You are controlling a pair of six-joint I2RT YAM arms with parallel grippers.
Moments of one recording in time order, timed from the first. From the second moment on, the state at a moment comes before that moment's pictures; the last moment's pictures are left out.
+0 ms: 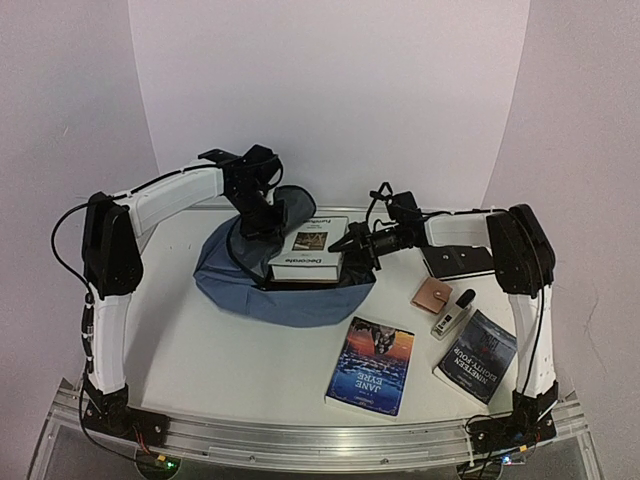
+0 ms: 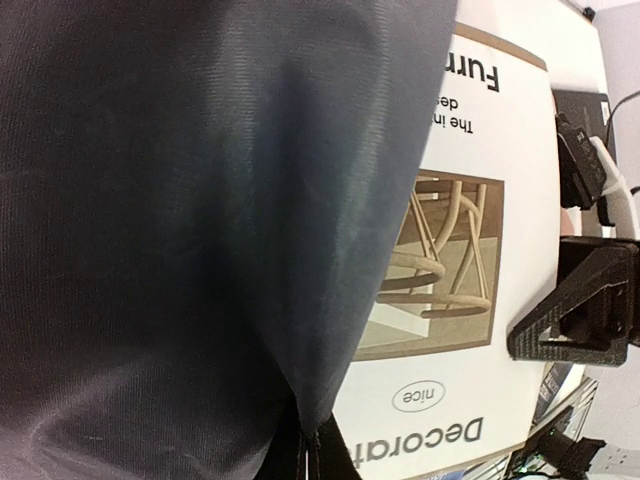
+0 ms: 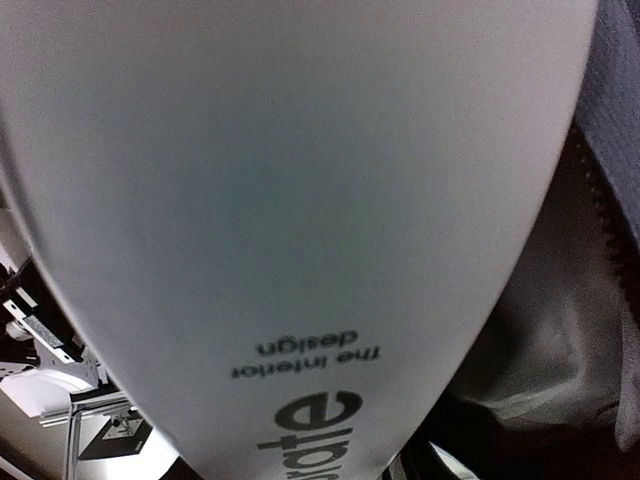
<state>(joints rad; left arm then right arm) -0.63 2.11 2.04 -1.02 0.19 -0.63 0.46 2.23 1.61 -0.14 -1.10 1.00</state>
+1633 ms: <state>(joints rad) -0.59 2.02 1.81 -0.70 0.43 -0.69 0.64 2.36 1.59 0.33 -0.88 1.23</state>
